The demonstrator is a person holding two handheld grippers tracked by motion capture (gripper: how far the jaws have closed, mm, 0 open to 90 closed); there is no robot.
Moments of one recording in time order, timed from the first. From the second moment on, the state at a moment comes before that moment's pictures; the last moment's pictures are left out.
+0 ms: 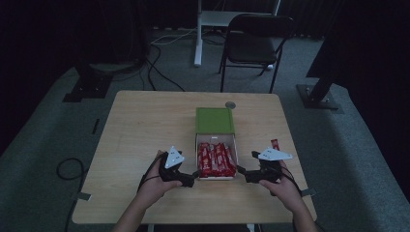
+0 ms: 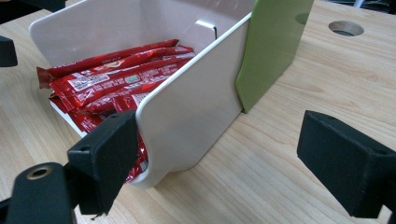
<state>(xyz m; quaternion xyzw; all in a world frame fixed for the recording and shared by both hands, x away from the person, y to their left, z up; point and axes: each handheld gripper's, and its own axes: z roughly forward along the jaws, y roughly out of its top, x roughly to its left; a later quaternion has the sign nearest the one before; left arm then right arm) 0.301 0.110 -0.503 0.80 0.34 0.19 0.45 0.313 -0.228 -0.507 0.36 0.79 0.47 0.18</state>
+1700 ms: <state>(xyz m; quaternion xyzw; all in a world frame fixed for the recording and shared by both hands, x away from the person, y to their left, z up) 0.334 0.110 -0.509 0.79 0.38 0.18 0.44 0.333 -0.224 -0.508 0.38 0.78 0.46 0.18</state>
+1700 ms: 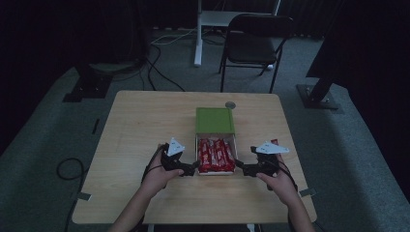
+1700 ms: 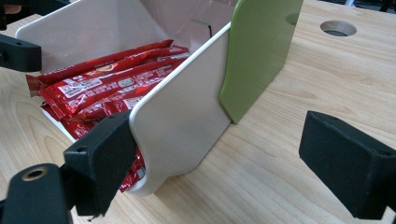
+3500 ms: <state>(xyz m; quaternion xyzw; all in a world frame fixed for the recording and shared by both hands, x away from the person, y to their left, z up) 0.361 0.112 -0.504 0.78 0.40 0.19 0.44 0.361 -0.218 -0.503 0.39 0.77 0.46 0.18</state>
